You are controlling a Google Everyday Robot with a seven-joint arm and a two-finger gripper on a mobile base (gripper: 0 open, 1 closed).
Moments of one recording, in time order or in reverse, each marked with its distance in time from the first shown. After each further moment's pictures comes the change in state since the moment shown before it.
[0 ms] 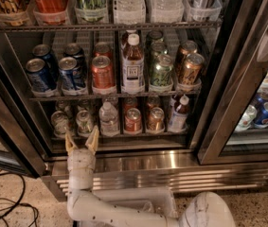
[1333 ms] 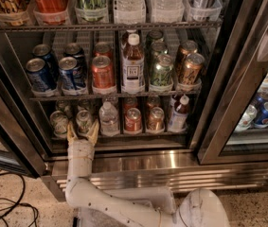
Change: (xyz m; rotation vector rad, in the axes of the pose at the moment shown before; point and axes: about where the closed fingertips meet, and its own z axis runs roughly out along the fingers) arm 0.011 0.005 0.038 0.030 0.029 0.087
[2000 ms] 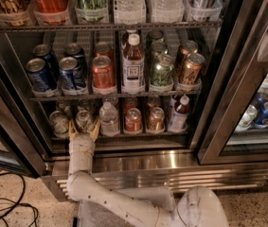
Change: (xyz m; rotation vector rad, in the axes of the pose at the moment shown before) arm 0.013 0.003 0.024 -0.004 0.009 -0.009
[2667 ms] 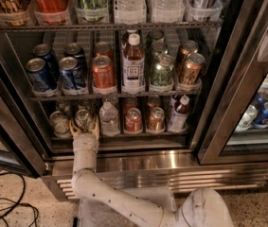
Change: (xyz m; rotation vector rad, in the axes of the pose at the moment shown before) arm 0.001 -0.026 0.011 0.023 -0.004 -0.007
